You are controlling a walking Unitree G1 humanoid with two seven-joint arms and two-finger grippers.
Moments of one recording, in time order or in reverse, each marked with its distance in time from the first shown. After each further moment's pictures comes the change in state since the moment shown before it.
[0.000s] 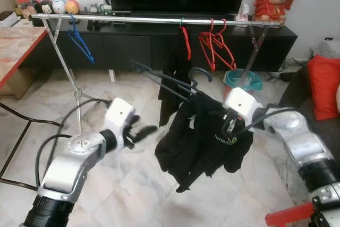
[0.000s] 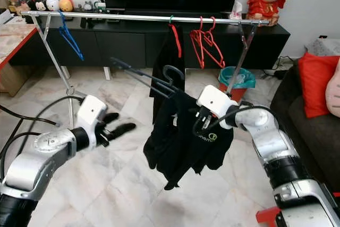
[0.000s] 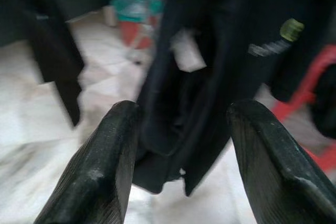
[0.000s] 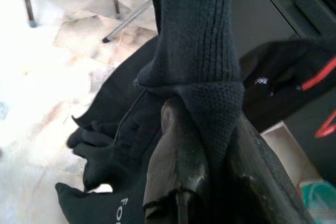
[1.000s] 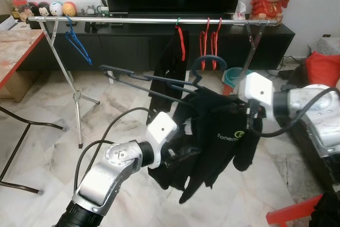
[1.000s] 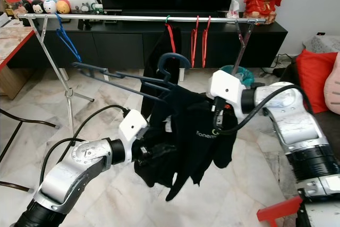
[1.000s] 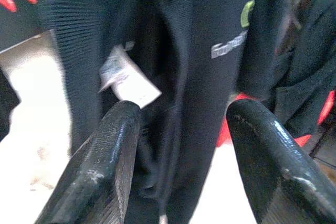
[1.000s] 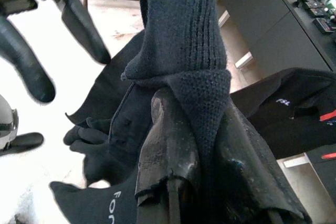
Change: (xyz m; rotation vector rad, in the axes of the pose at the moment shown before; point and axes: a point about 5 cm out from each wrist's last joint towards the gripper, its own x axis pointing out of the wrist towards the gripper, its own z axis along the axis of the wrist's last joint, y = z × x) left arm 0.031 -0.044 0.006 0.023 -0.087 -0.119; right arm -0.041 -0.010 0.033 -0.052 -0.123 0.226
